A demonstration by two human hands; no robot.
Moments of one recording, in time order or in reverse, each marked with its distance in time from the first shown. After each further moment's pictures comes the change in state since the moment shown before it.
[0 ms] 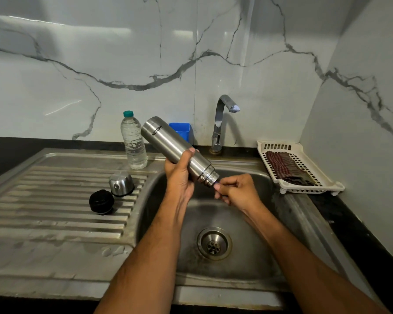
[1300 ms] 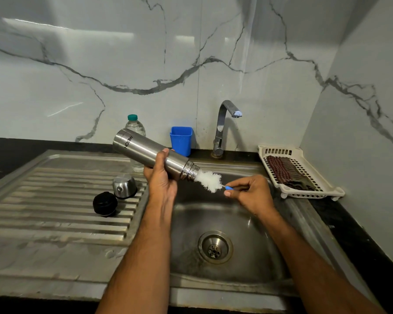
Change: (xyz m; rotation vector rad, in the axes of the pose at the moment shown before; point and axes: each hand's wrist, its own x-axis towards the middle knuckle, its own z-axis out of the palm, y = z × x) left_hand 0.012 0.039 -0.027 -0.204 0.151 0.026; right_hand 0.006 0.006 -0.028 -0.280 0.098 -0.189
